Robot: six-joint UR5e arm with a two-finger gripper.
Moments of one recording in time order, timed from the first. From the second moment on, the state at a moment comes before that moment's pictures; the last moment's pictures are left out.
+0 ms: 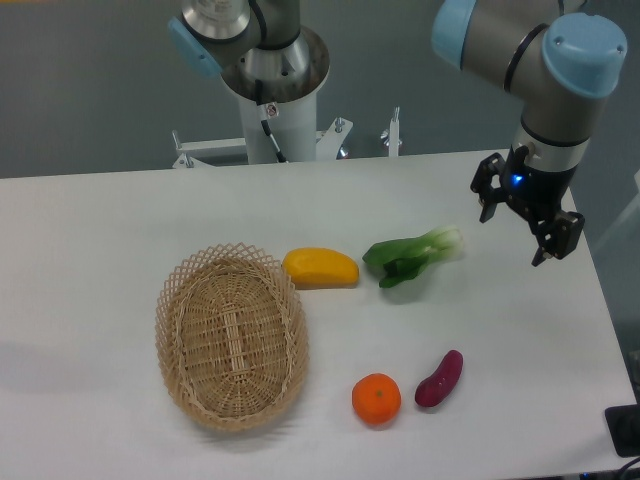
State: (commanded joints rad) arm 2.76 -1.89 -1.43 -1.25 1.47 1.71
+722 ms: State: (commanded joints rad) arm 2.77 -1.88 -1.50 -1.23 1.46 1.72
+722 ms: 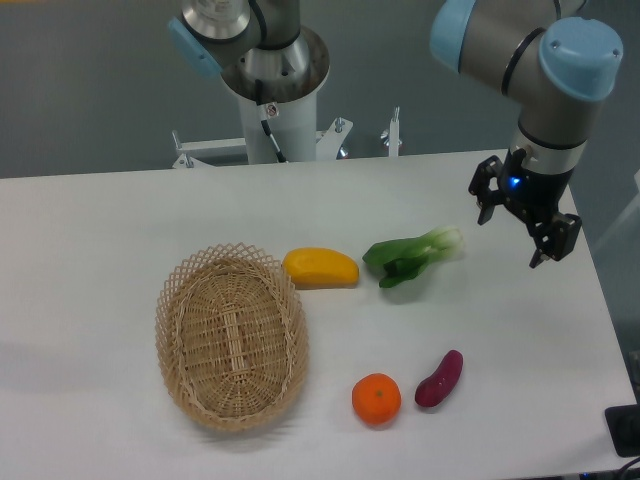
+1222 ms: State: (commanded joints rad) arm 2.79 -1.88 -1.72 -1.01 1.47 1.72
